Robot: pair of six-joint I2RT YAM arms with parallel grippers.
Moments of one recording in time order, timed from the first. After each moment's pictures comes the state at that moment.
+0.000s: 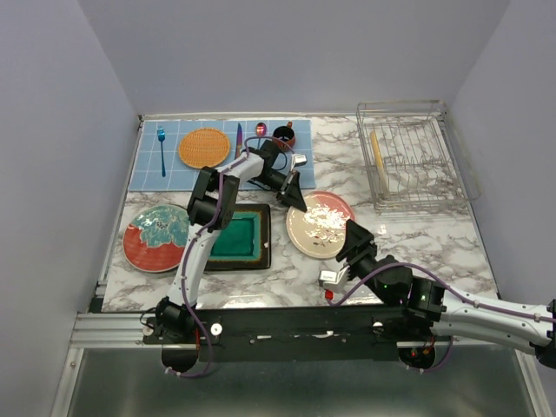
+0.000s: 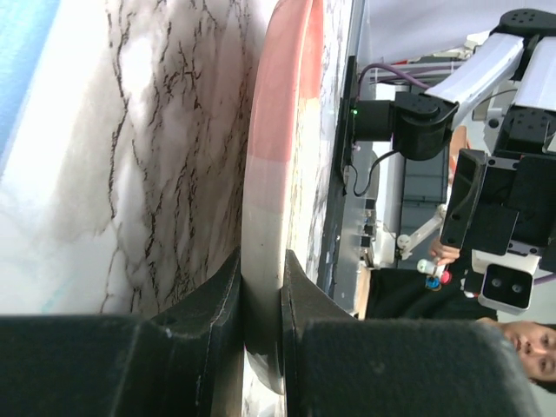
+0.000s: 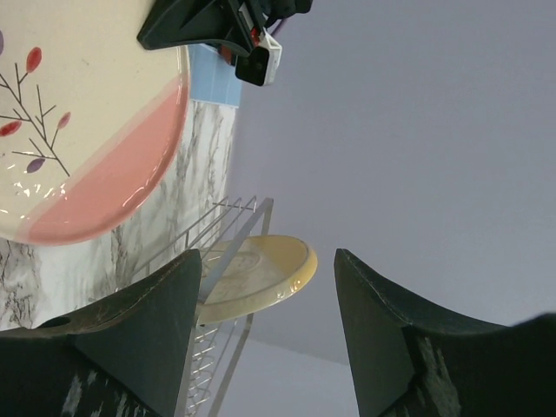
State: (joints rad) left arm -0.42 2.57 2.02 -0.88 1.34 0.08; right arm 1.20 0.57 0.26 0.07 0.59 -1.53
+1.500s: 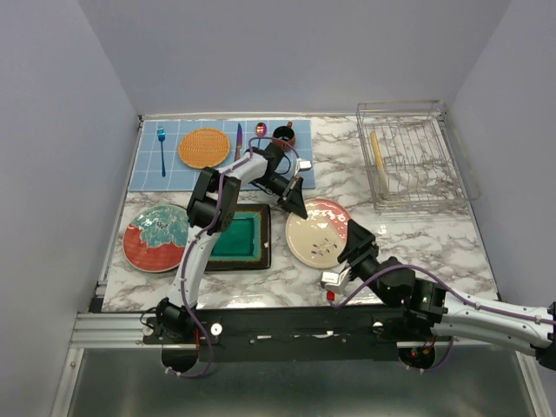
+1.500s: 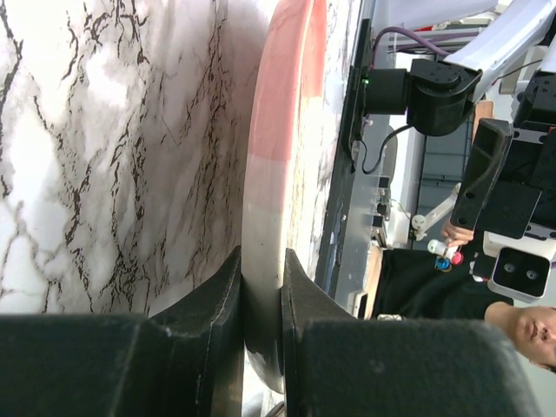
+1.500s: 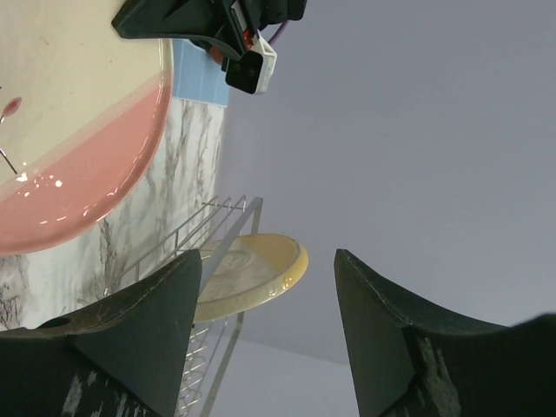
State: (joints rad) left arm -0.45 2.51 1.96 -0.97 1.28 0.18; right arm 1.20 0.54 0.23 0.10 0.59 -1.57
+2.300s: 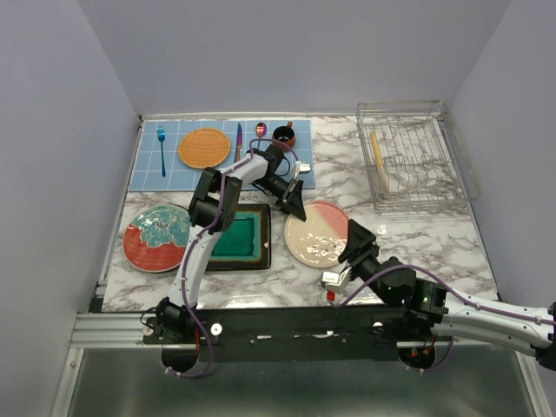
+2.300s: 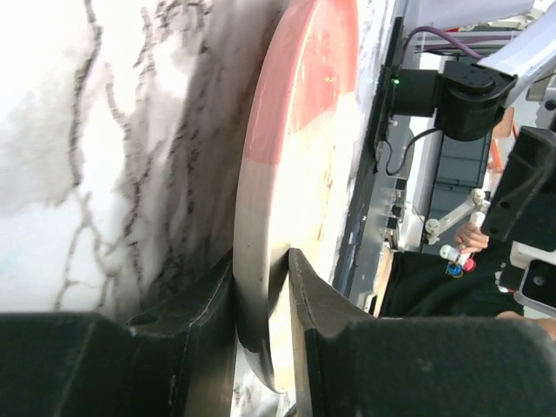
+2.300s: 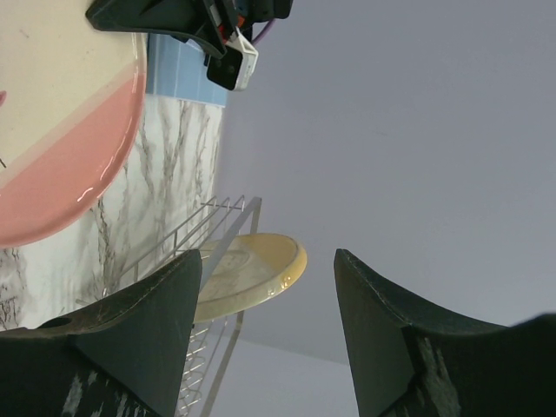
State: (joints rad) left arm -0.45 2.53 1.98 -0.98 1.22 0.17; right arm 1.20 0.53 0.23 0.10 0.59 -1.57
